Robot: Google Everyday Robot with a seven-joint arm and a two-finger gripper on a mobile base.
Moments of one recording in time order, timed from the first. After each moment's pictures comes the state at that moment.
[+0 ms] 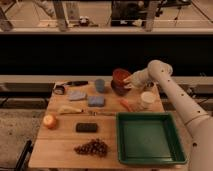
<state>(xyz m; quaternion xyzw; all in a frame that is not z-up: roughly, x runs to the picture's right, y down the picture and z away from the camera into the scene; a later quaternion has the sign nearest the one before) 0.149 -0.032 0.894 -0.12 -0.27 -0.04 0.95</state>
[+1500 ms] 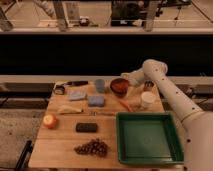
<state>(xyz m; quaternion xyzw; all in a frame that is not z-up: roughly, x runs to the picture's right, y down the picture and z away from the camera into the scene) 0.137 -0.030 0.905 -0.13 -0.25 -0.05 0.96</state>
